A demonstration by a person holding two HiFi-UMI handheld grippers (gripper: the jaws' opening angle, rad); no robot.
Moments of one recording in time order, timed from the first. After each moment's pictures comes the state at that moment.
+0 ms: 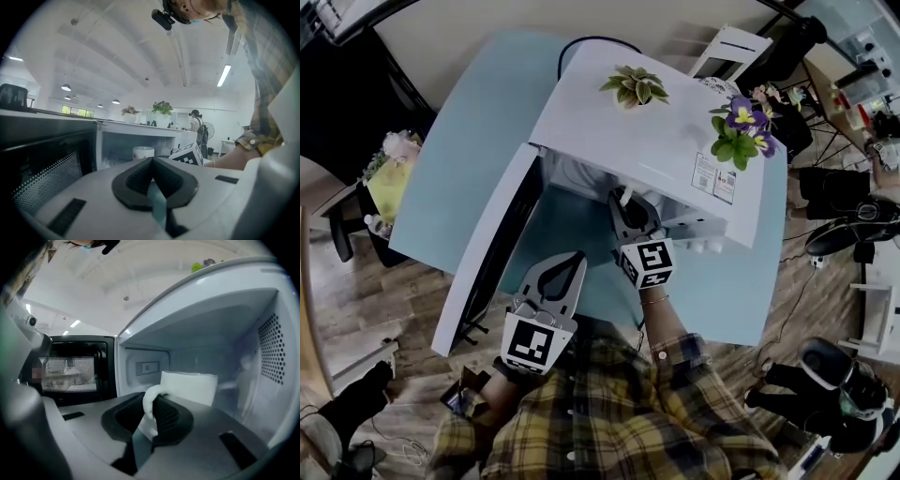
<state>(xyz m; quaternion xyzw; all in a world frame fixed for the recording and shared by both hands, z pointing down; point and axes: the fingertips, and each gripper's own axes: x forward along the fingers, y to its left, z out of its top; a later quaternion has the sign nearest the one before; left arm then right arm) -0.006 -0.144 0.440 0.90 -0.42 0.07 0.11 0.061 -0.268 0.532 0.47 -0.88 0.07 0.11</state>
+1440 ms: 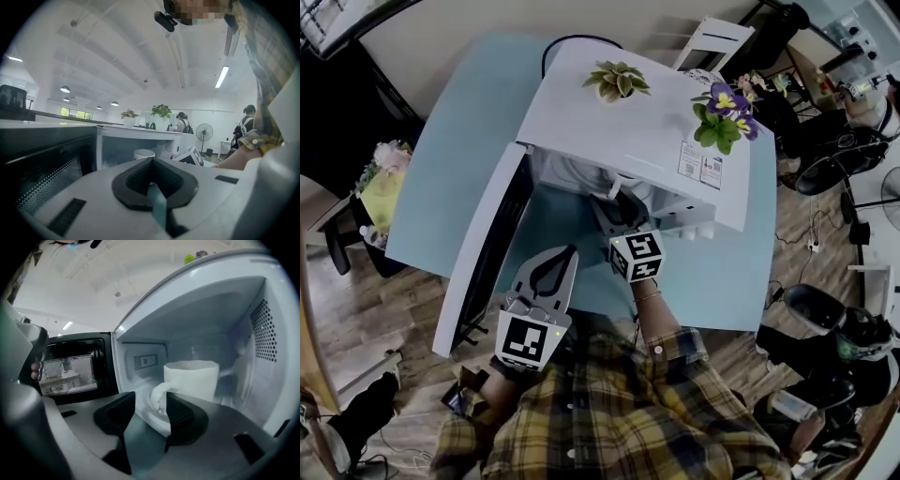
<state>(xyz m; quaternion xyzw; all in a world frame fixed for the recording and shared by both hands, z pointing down) -0.009 -0.142 0.429 0.90 -0.41 0.07 0.10 0.059 -0.261 0.545 0.48 -0.86 0.12 0.12</state>
